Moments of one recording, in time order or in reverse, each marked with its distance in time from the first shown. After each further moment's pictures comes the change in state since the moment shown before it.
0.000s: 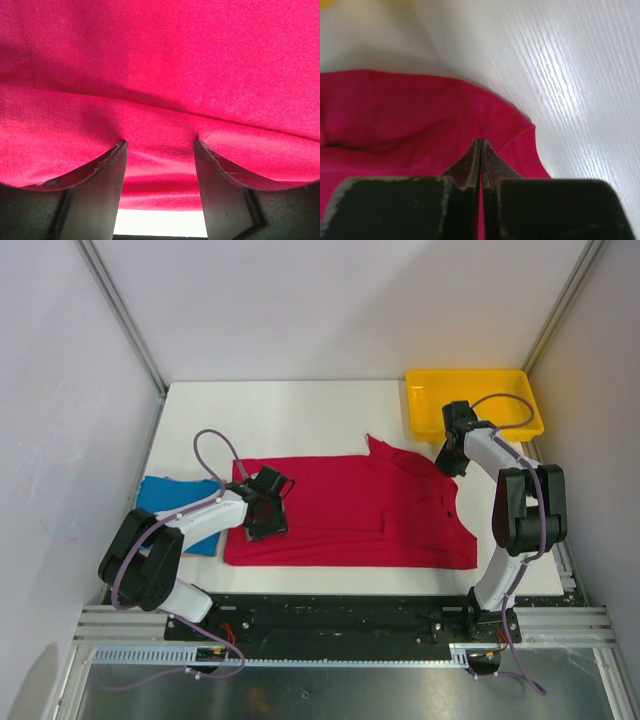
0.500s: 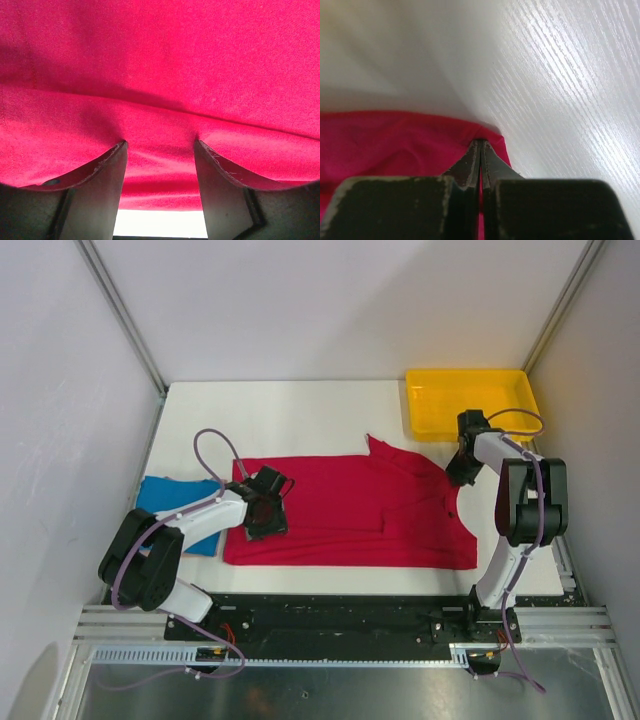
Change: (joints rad) left arm 0.003 0.000 0.000 0.003 0.000 0.015; right arm -0.103 0.065 -0.073 0.042 -0.047 0.023
